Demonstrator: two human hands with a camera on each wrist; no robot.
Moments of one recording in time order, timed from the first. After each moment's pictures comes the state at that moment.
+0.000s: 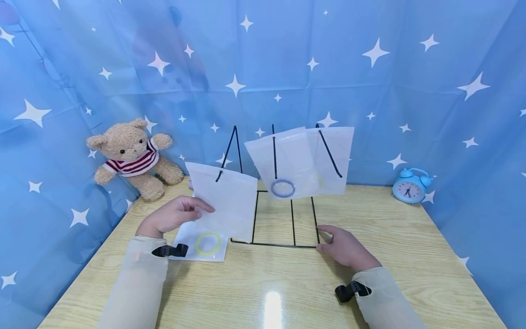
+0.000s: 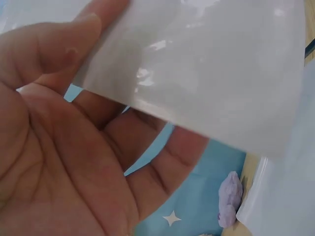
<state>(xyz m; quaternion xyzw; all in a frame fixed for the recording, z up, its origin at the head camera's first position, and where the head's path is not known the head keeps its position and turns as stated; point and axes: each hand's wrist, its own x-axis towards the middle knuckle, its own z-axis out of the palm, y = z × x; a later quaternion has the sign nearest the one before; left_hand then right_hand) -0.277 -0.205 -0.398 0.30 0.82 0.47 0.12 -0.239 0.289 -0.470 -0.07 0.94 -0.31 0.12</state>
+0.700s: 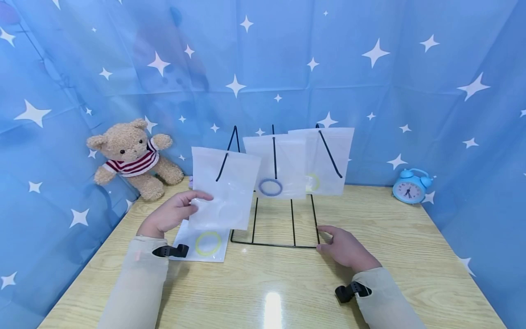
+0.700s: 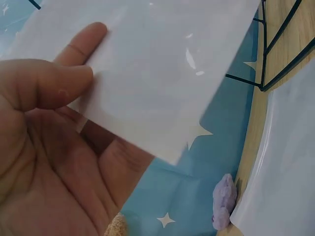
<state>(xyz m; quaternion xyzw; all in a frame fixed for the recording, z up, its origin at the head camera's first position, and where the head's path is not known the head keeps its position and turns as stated) -0.276 -0.202 -0.398 0.26 0.83 0.49 0.06 -0.241 0.292 -0.474 -0.07 0.94 -0.31 0.12</state>
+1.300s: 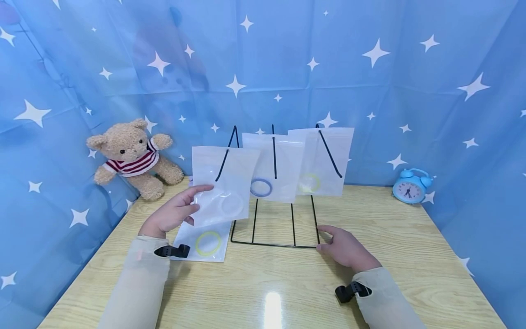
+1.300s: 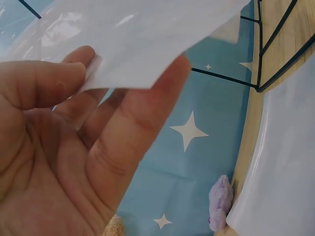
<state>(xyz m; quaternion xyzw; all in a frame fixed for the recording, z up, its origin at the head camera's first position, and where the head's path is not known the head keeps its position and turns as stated) -0.277 -0.197 -0.399 0.22 0.81 0.53 0.10 -0.241 0.291 -0.471 -0.08 0.94 -0.30 0.11</state>
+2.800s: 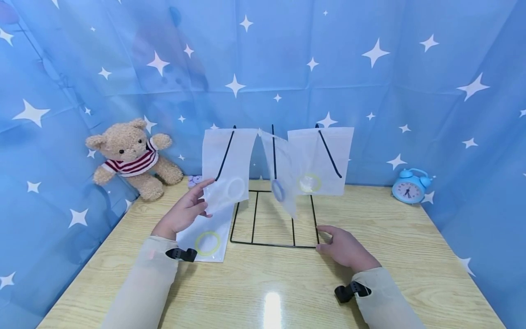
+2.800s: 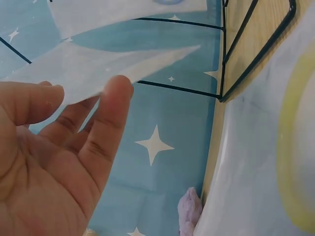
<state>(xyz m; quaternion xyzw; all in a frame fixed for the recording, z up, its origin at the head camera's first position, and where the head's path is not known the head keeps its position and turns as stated) -0.290 -0.176 -0.421 0.22 0.79 0.57 0.05 -0.242 0.292 -0.475 -0.07 0.94 -0.31 0.12</state>
